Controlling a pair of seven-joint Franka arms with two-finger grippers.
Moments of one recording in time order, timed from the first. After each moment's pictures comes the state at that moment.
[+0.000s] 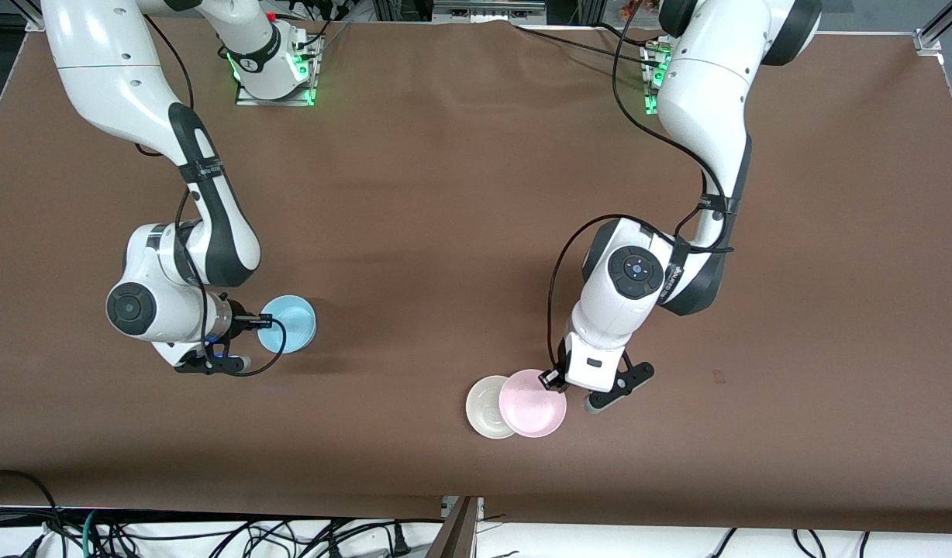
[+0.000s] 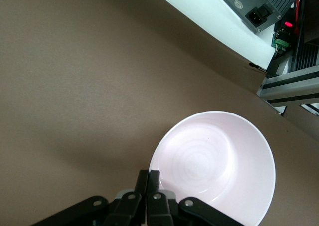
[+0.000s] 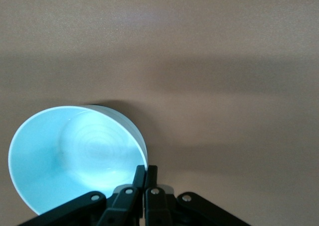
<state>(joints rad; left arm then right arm) -0.51 0.92 0.10 -1.11 -0.12 2.35 -0.96 0.17 0.70 -0.07 -1.58 0.11 2.12 0.03</state>
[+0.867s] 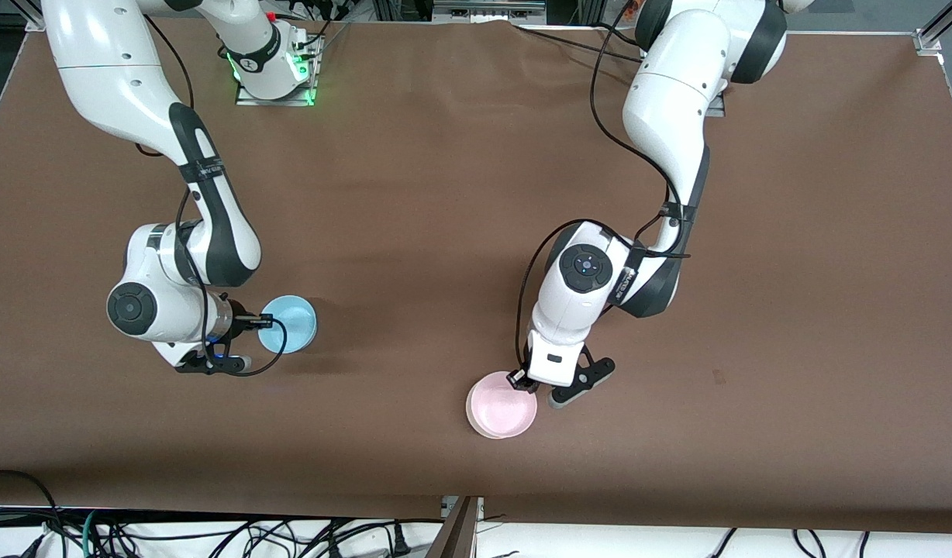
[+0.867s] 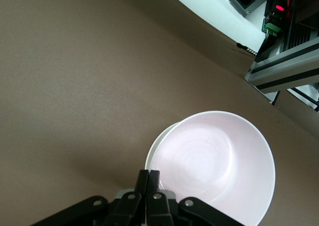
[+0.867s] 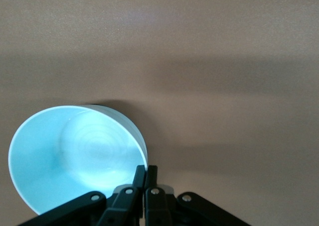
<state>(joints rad) -0.59 1.03 0.15 -1.00 -0.12 2.37 -1.06 0.17 0.70 -0.07 -1.58 0.11 2.12 0.03</state>
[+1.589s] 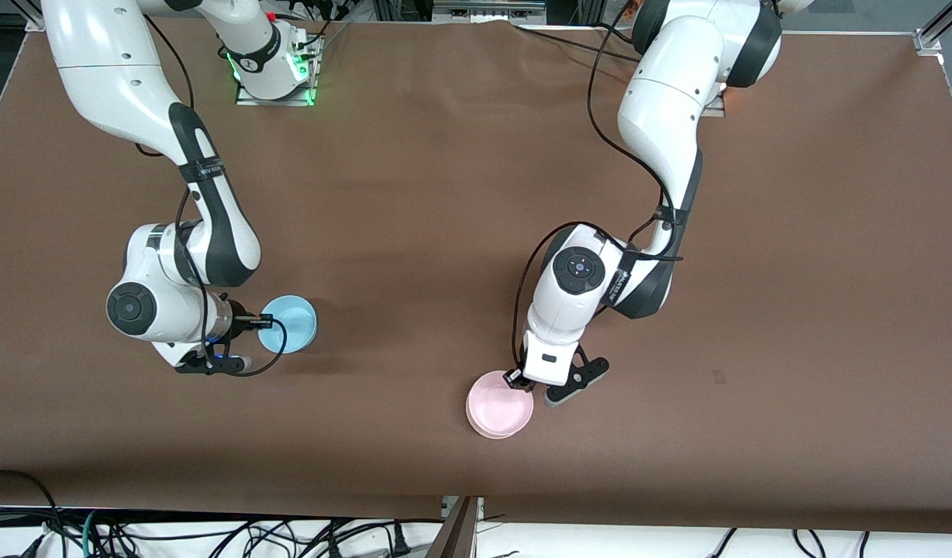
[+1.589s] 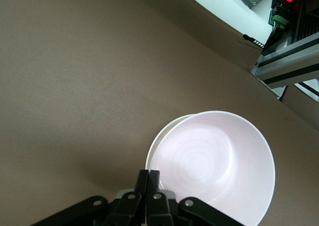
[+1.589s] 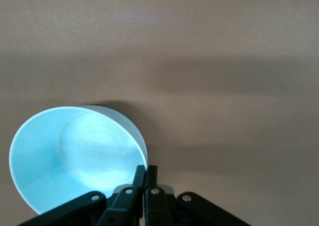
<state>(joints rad) -0.60 1.06 0.15 -0.99 -0.12 2.39 -1.07 0.17 0.70 -0.07 -1.58 0.11 2.12 0.03</state>
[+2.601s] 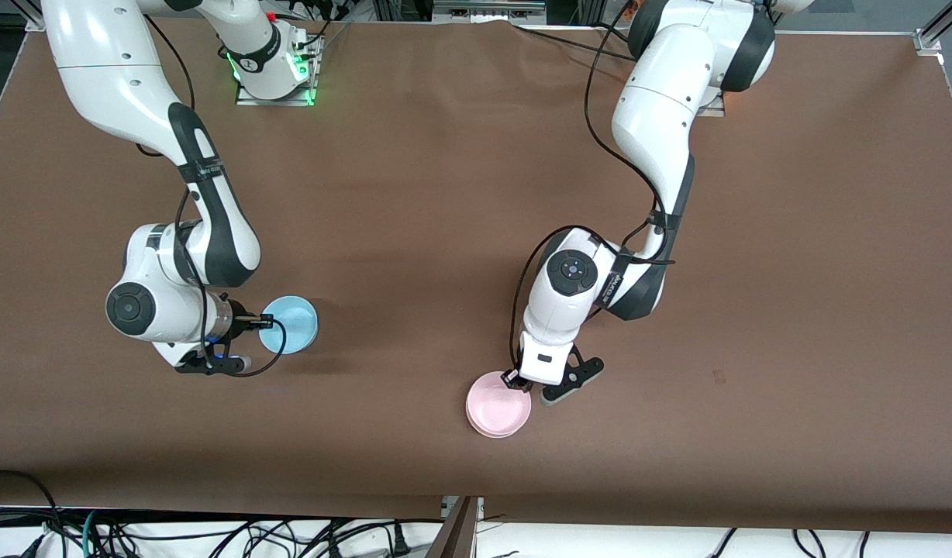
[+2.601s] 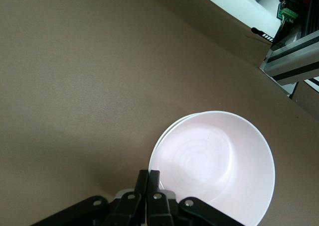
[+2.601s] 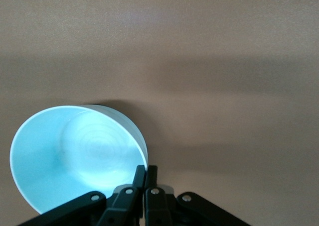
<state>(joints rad) -0.61 1.08 0.16 -0.99 -0.12 2.41 -1.08 0.17 0.70 -0.07 -1.58 0.12 2.12 0.03</state>
